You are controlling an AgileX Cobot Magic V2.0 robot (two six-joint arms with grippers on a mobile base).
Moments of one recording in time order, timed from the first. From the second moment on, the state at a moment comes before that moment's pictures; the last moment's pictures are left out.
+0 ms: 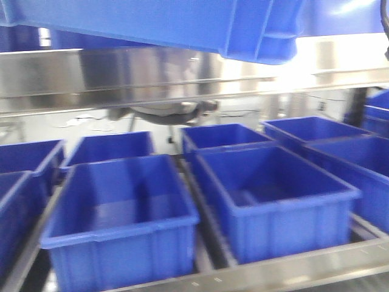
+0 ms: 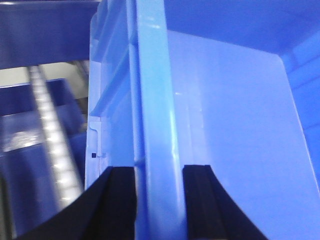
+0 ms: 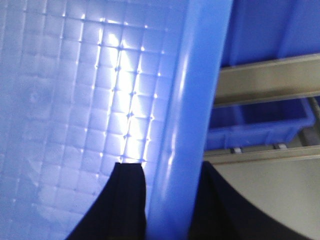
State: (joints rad) left arm -0.21 1.46 -1.80 -0.13 0.82 -0.05; right arm 0.35 1.62 -2.03 -0.02 1.25 0.30
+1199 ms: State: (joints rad) left arm -0.21 1.46 -1.80 -0.14 0.85 -0.06; right arm 0.35 1.61 -2.03 -0.02 1.26 0.30
